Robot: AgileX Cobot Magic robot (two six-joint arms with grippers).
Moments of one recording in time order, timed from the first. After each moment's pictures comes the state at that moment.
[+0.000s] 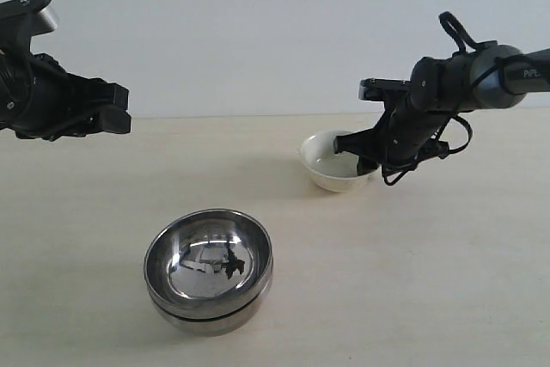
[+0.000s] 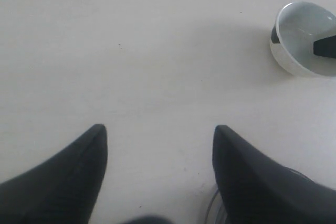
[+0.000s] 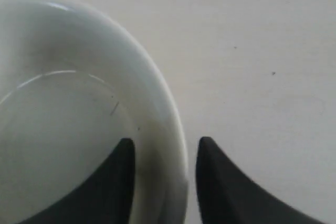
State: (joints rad) left arm -0.20 1.54 -1.07 -0.43 0.45 0.27; right arm 0.25 2.30 -1.68 0.18 0.53 0.03
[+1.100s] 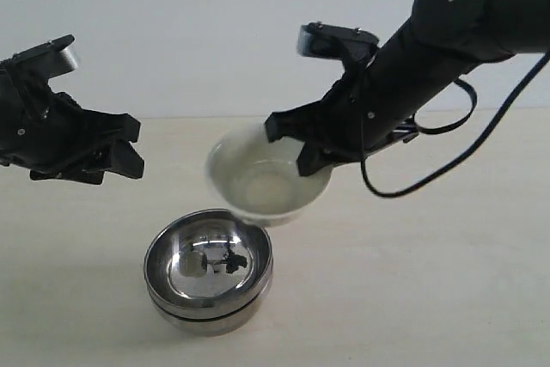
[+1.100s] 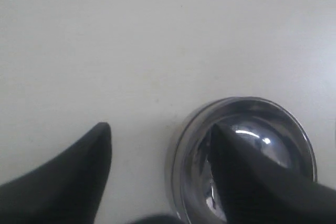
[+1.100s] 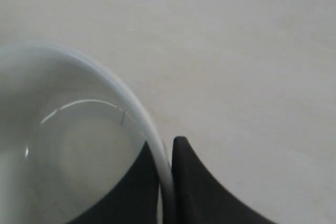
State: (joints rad) left arm -0.20 1.59 -1.07 -0.50 0.65 0.27; right arm 0.52 1.73 -1.29 0.42 0.68 -0.13
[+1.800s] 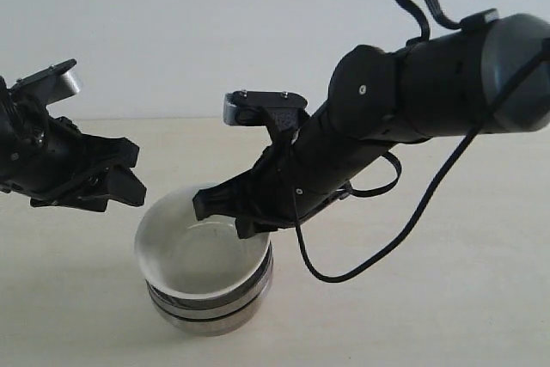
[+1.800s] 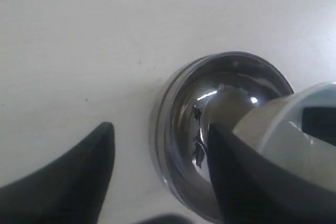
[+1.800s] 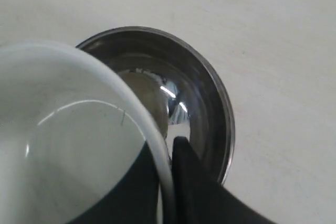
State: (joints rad) left arm -0.20 1.56 -0.99 -0.58 0.69 0.35; right arm 0.71 1.81 -1.21 0.46 0.50 -0.11
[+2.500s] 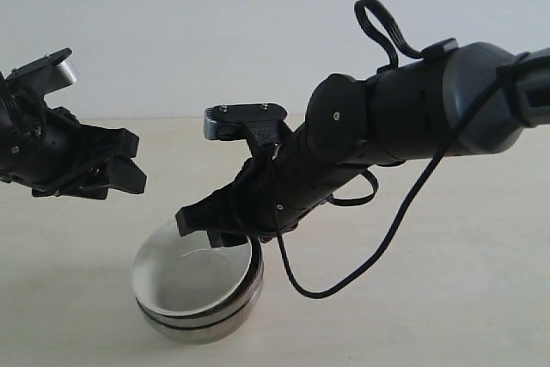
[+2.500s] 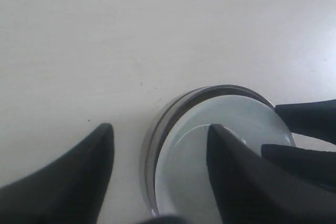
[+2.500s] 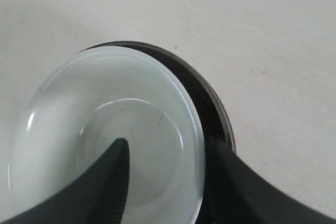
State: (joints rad) left arm -0.20 1.55 -0.99 -0.60 0.64 0.37; right arm 0.75 1.85 -1.21 0.48 0.41 -0.17
